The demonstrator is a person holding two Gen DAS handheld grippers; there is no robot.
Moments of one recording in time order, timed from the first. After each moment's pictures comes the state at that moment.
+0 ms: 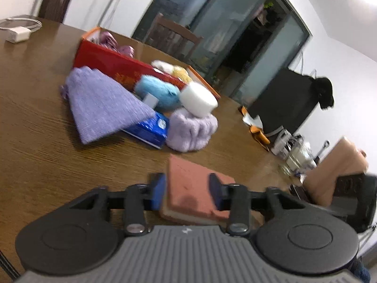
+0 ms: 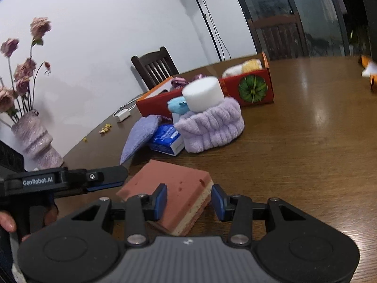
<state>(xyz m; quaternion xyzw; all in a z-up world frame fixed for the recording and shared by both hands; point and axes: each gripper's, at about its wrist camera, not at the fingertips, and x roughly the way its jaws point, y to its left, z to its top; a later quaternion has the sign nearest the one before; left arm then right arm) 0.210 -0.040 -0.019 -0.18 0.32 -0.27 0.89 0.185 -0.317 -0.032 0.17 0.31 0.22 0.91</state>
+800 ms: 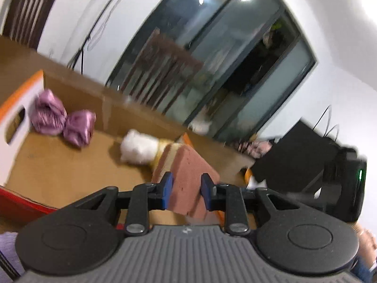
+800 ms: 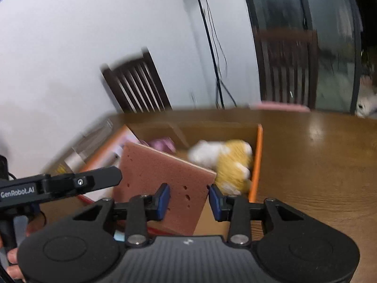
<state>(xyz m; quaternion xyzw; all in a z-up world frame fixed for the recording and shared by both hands) 0.460 -0.108 0.042 -0.23 0.31 -0.27 0.88 0.477 -0.346 0.066 0.06 0.36 0.18 0.91</state>
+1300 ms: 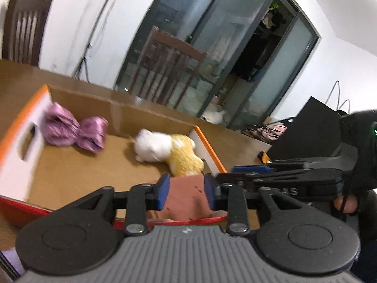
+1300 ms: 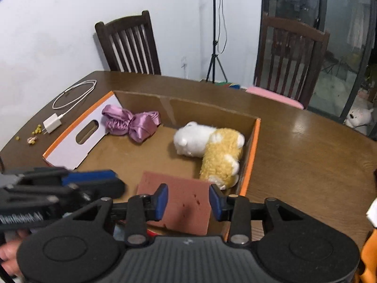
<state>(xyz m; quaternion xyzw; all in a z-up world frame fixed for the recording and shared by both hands) 0.445 -0.100 0.056 -0.16 0.30 -0.24 0.91 0.477 -0.320 0.081 -0.04 0.39 0.17 0.91</state>
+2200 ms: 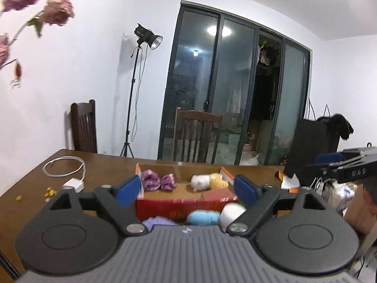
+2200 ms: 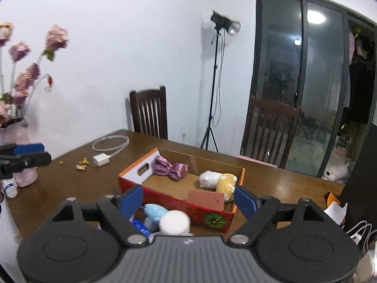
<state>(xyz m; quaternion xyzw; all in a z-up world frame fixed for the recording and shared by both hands) 0.163 0.004 0.148 -0.04 0.12 -0.15 0.98 0.194 -0.309 0.174 -0.05 0.19 0.16 0.97</state>
